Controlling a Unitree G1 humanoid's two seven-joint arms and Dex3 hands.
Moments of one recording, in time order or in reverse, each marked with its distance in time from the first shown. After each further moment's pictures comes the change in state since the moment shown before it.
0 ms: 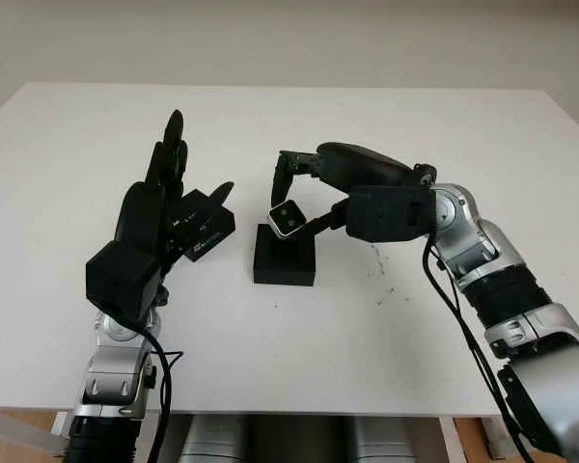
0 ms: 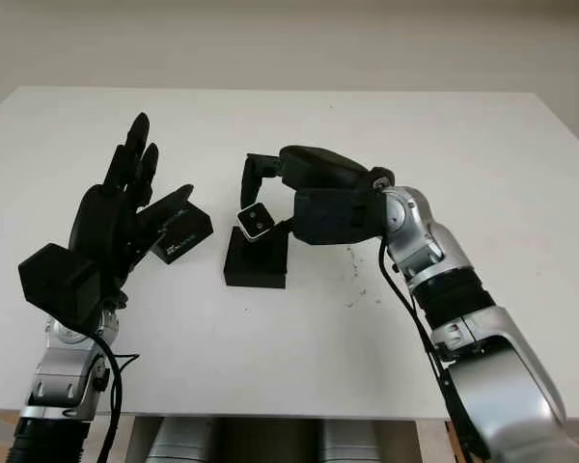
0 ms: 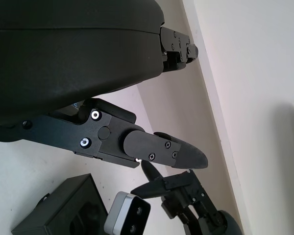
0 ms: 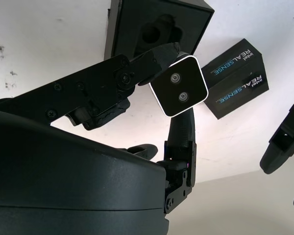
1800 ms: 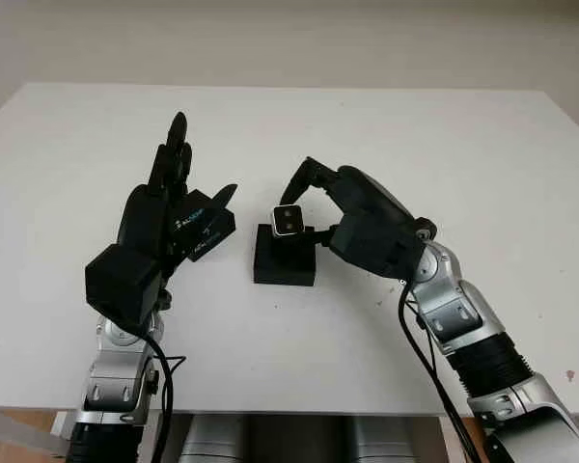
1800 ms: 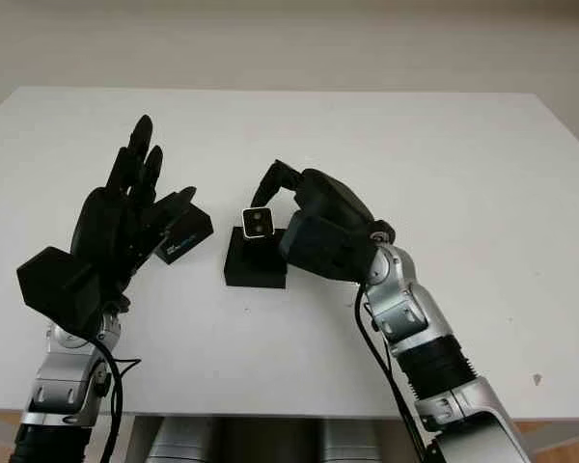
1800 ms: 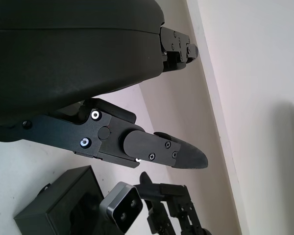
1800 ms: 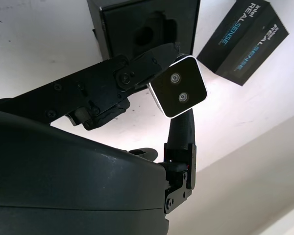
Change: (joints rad) left arm 0.023 -0.011 -0.008 -0.044 -0.012 0.035 -0.010; right arm 0.244 0.107 -0.037 -0.275 -0.033 0.359 -0.236
